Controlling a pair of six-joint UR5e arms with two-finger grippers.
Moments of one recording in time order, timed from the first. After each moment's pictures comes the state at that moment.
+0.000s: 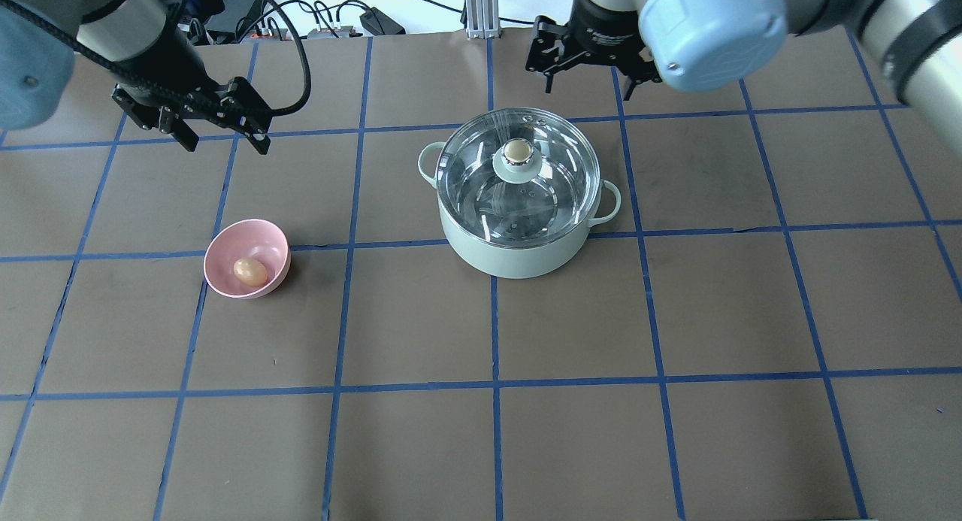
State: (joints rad) left arm -1.44 -1.66 -1.57 -1.48 1.53 0.26; right arm 1.77 -1.33 1.41 -1.84 -1.59 0.37
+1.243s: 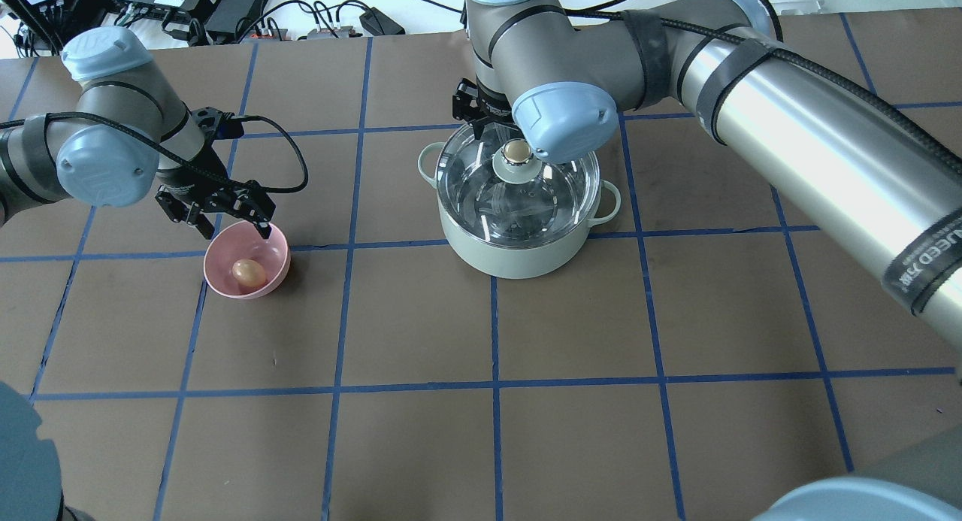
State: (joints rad) left arm -1.32 -1.91 -1.79 -1.26 1.61 0.31; right arm 1.90 -1.15 1.45 -1.99 -1.64 0.72
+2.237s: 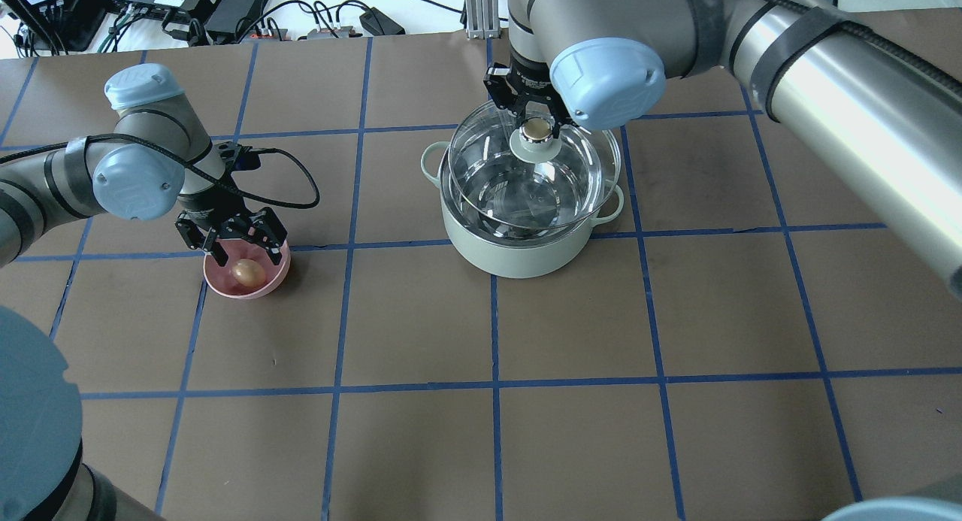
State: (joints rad) left arm -1.31 -1.97 -1.80 -1.25 1.61 0.29; right arm 1.81 -1.25 1.38 -1.82 -1.61 0.55
